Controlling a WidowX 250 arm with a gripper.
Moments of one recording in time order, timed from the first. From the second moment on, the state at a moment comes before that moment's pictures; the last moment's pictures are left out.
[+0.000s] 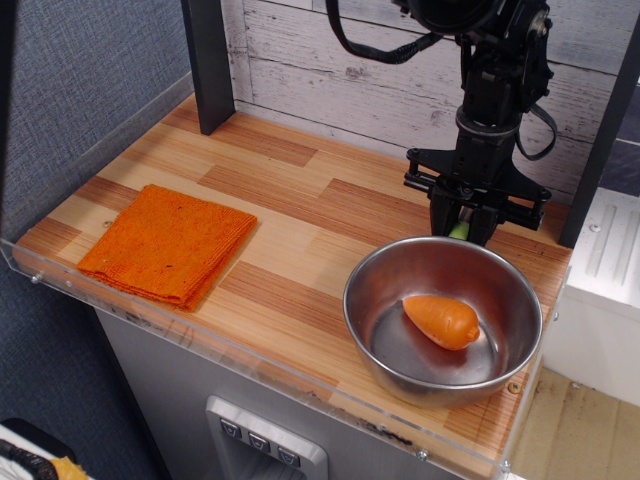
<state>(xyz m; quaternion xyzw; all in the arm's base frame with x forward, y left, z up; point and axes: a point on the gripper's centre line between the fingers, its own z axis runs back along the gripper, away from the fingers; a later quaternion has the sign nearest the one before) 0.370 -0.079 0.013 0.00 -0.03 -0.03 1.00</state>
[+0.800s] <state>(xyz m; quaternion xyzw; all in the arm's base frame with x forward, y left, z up) 0.363 -0.074 0.030 -0.01 -0.09 -0.01 1.00</state>
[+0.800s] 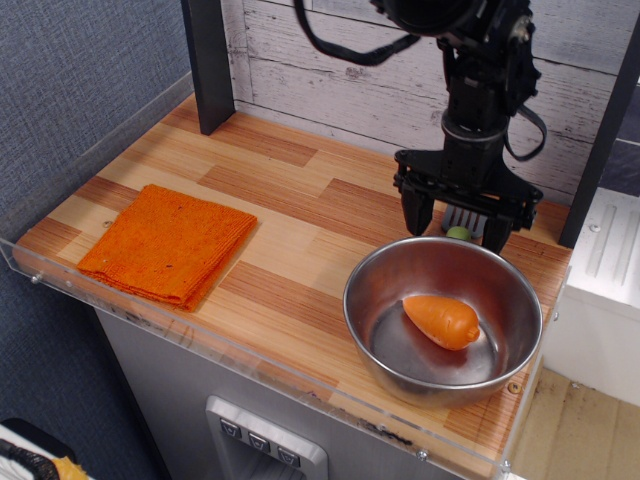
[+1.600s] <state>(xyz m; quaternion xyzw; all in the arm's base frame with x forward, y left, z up) 0.314 -0.033 0.142 -0.08 -0.17 0.02 0.98</state>
